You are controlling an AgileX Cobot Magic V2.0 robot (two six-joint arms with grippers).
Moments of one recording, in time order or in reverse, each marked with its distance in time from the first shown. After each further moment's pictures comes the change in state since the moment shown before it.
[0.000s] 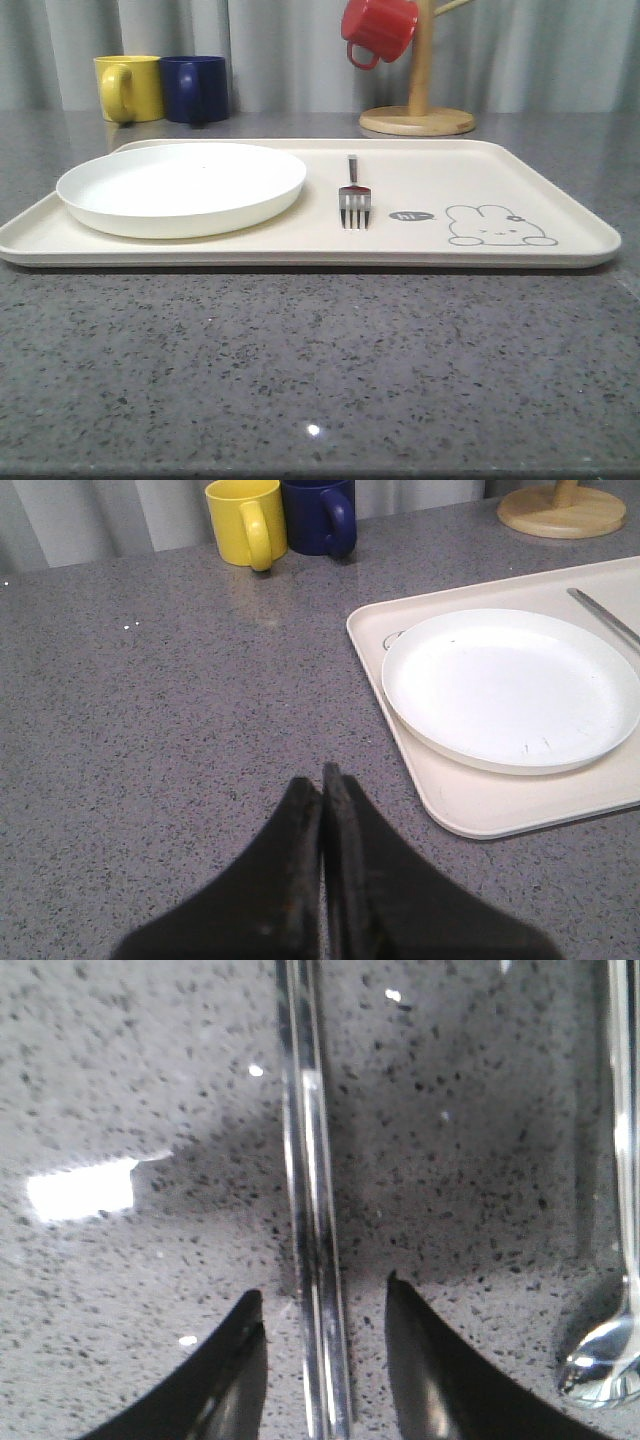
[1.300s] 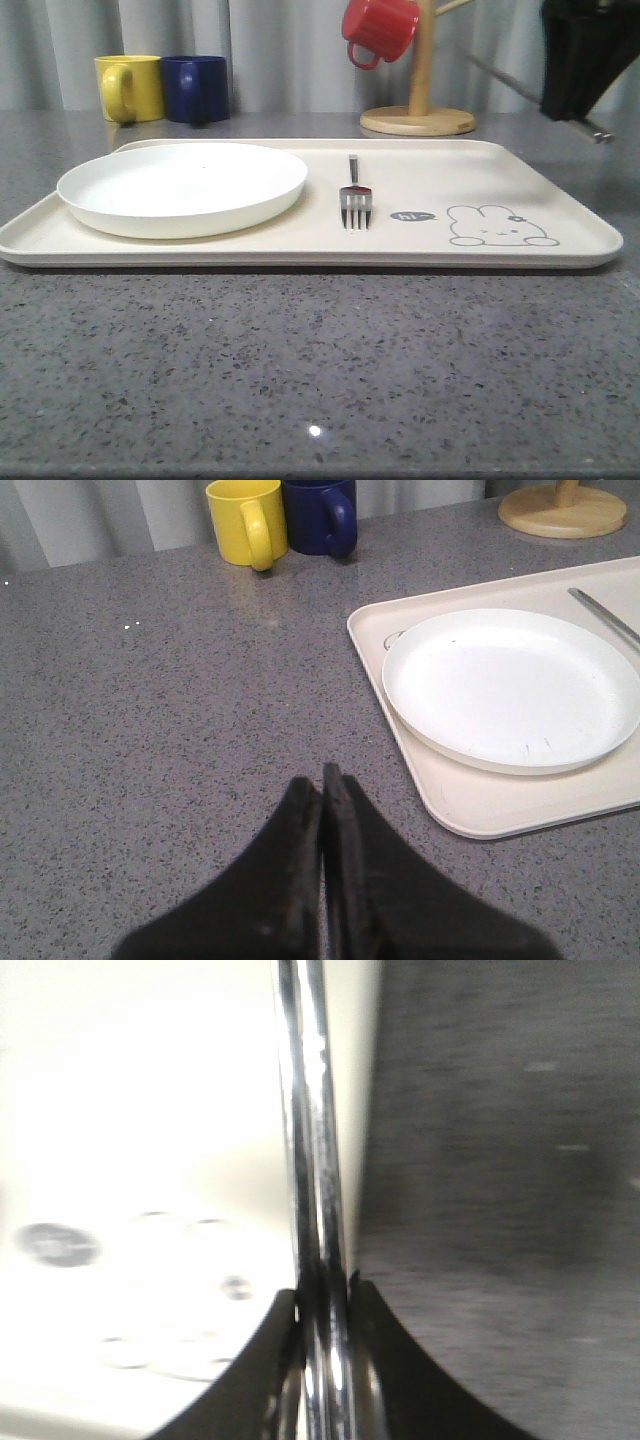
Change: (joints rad) left arm 0.000 0.000 0.000 0.000 0.000 0.000; right arm 0.373 -0.055 -0.113 0.096 0.001 0.053
